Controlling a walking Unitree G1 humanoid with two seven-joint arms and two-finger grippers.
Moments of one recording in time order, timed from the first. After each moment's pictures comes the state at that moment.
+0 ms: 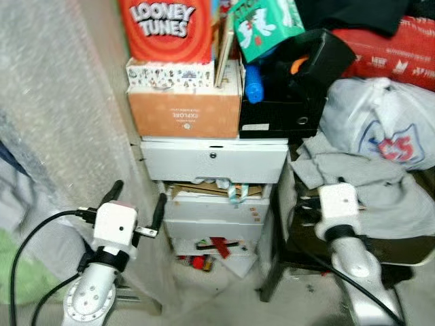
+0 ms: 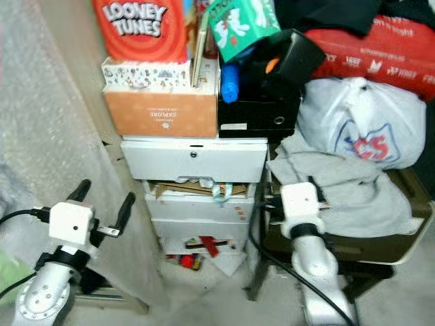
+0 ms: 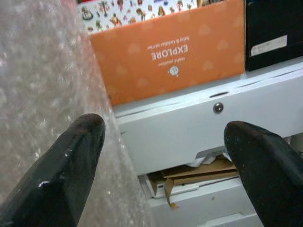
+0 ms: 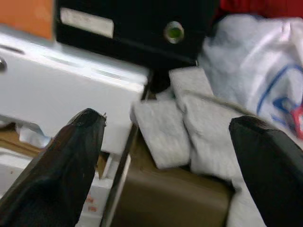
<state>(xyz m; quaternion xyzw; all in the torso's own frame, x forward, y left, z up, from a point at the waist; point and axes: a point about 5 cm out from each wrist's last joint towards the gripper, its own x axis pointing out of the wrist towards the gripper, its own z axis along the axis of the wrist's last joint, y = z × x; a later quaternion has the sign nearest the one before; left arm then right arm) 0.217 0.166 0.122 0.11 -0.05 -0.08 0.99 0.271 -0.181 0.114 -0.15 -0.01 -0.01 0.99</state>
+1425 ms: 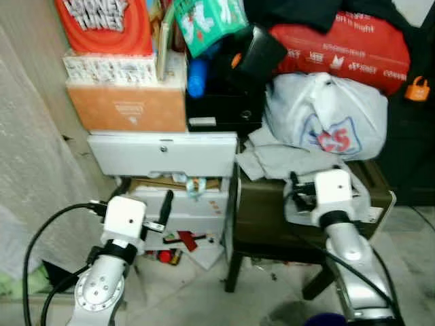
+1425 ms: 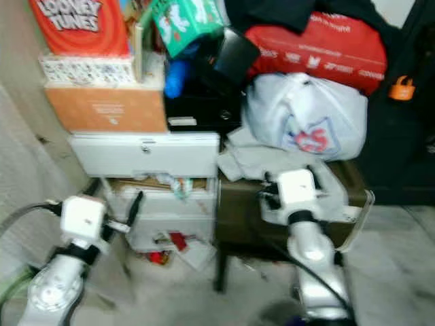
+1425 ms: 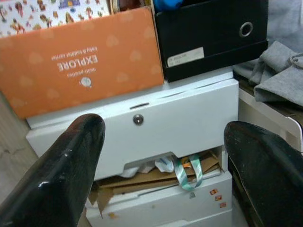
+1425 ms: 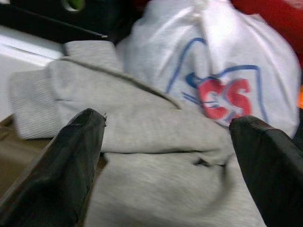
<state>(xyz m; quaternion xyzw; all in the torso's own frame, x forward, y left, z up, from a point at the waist) 0.227 0.157 0.121 0.10 -0.05 -0.08 0.99 0.286 -0.175 0.118 -0.15 -0.01 0.00 0.99</state>
